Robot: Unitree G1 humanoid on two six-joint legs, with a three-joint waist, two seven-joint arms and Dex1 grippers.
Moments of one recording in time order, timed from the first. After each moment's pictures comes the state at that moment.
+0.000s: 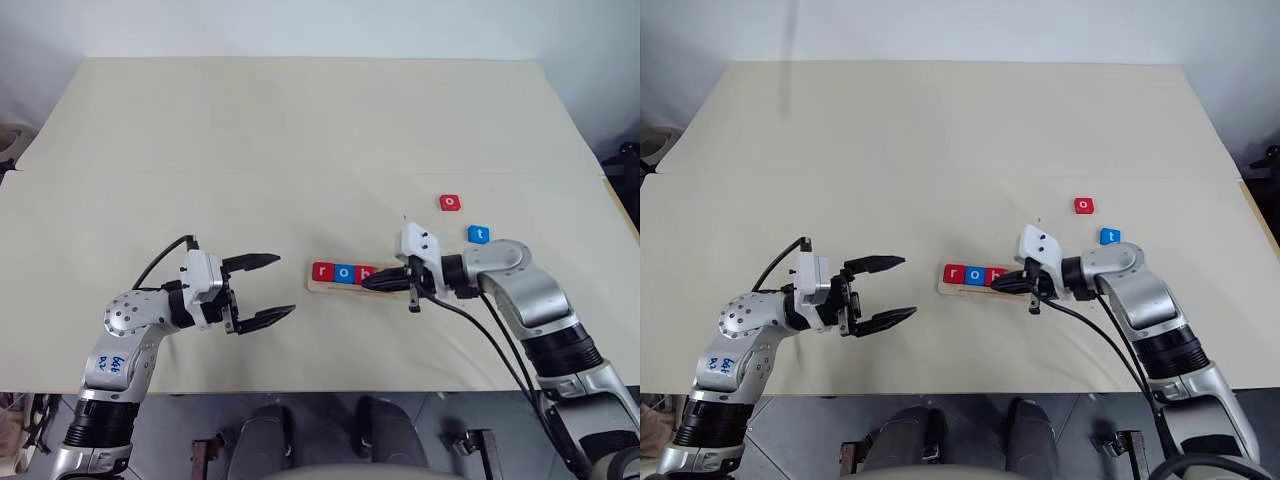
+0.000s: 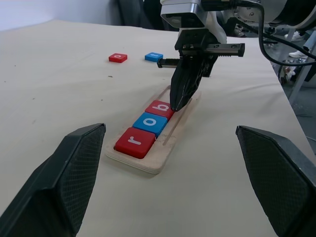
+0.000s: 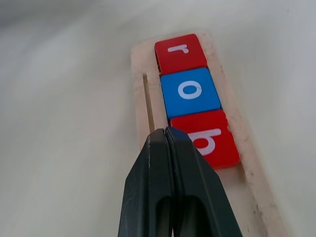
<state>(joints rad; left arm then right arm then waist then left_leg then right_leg) -0.14 0.55 0.05 -0.15 -0.47 0.08 -1.04 -0.54 -0.63 0.24 0.01 0.24 0.48 1.20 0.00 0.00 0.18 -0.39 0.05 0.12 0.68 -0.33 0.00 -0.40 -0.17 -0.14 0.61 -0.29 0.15</state>
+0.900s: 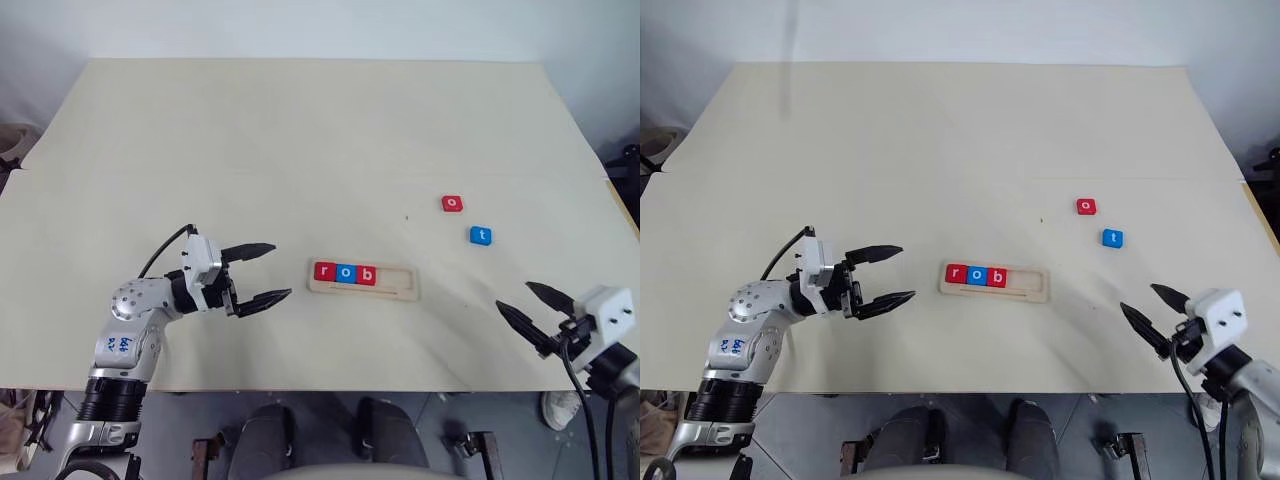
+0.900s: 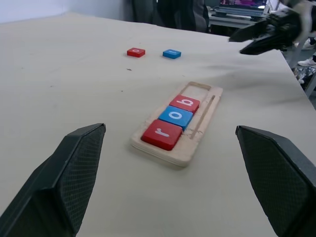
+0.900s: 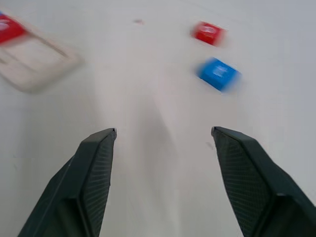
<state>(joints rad) -0.27 0.53 0.05 0.05 -0.46 0.06 -1.08 0.29 -0.52 -0.56 -0.22 0.37 0.10 0.83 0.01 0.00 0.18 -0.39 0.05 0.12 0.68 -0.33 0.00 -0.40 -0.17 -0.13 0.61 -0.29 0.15</state>
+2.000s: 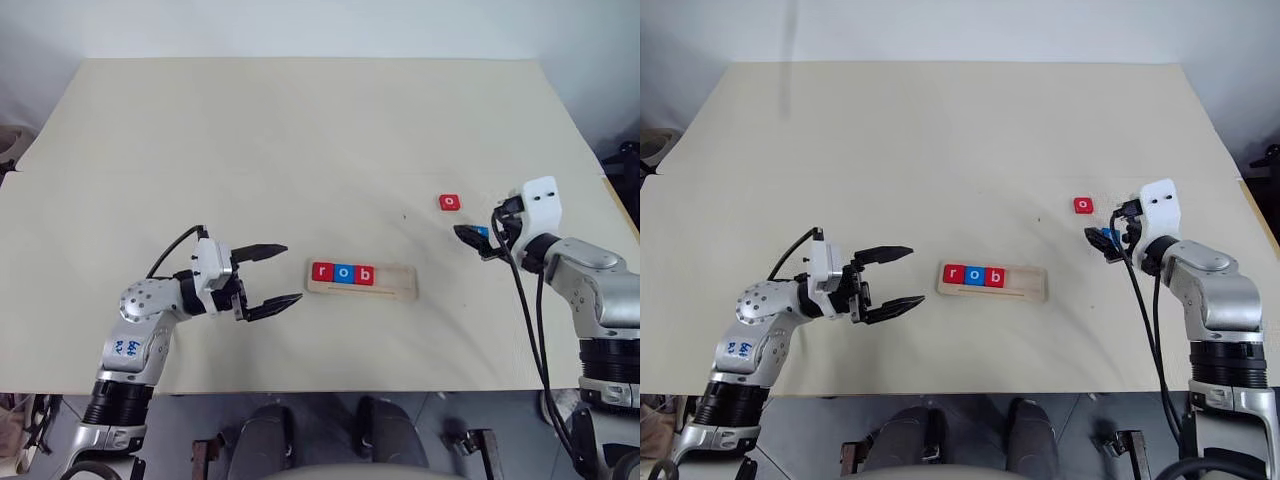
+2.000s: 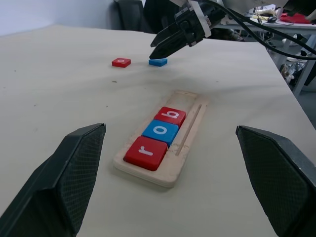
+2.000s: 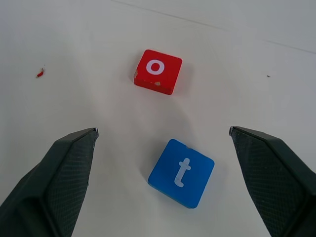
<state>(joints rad) -0.23 0.51 0.02 -0.03 -0.45 0.05 -1.05 -0.46 -0.68 -0.18 0.06 0.33 0.75 0.49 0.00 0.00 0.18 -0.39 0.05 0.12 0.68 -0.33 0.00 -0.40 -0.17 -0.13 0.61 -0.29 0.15</state>
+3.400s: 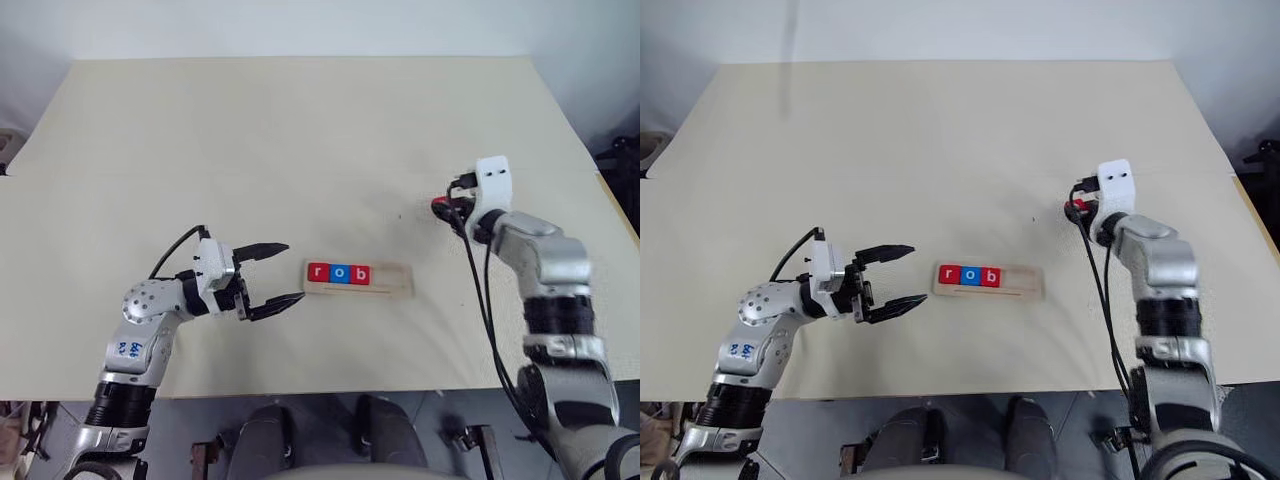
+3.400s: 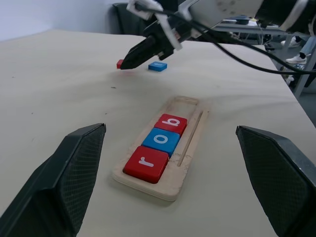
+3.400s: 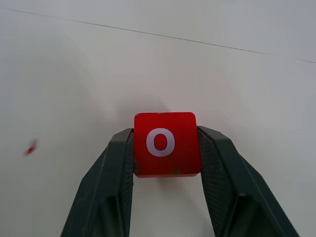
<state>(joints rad) -0.25 0.49 0.01 -0.02 -0.44 0.04 -1.05 -0.62 -0.50 -0.15 0.06 0.25 0.89 0.38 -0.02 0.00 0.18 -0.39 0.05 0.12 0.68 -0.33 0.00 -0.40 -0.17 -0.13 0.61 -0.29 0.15</state>
